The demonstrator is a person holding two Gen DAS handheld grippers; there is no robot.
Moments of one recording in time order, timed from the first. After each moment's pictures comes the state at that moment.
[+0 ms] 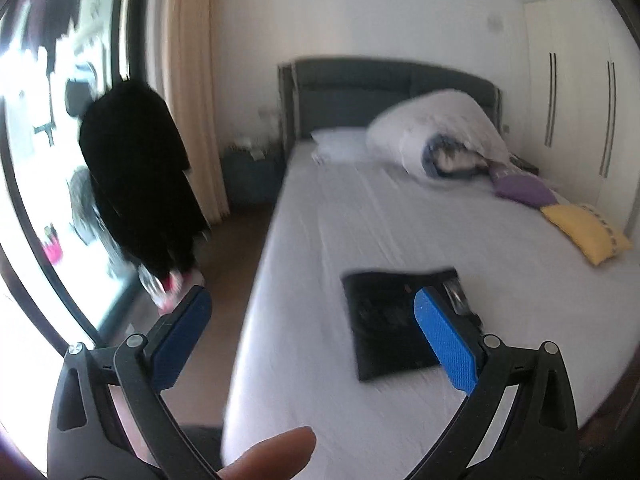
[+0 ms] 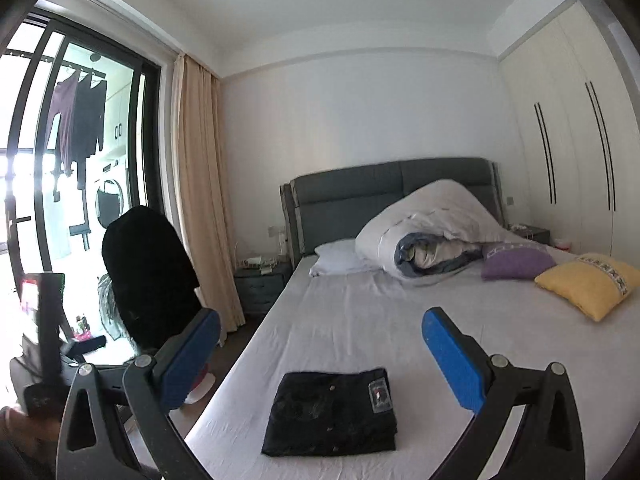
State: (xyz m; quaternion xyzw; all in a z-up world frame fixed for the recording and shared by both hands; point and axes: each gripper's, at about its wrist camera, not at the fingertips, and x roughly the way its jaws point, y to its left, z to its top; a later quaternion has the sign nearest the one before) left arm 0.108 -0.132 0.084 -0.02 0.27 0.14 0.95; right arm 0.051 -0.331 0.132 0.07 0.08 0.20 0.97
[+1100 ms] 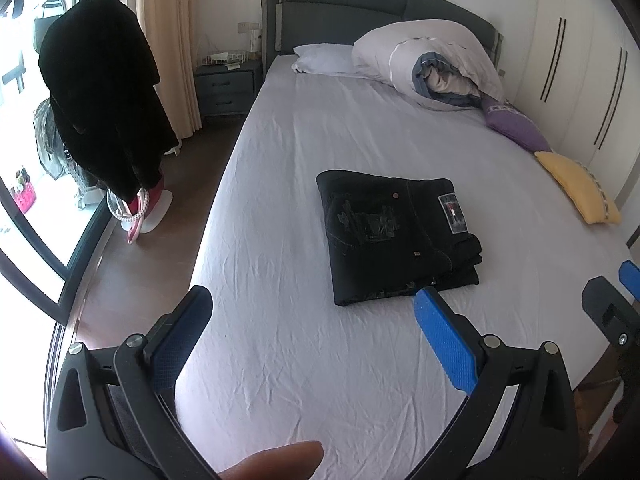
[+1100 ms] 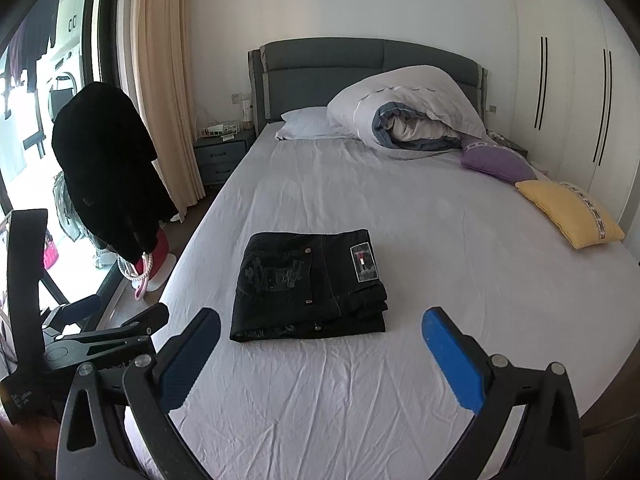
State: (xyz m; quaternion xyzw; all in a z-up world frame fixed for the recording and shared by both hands) left arm 0.175 -0.117 -0.039 -0.06 0.40 0.10 0.91; right arm 0.088 -0.270 0.048 -0.02 0.32 0.13 0.94
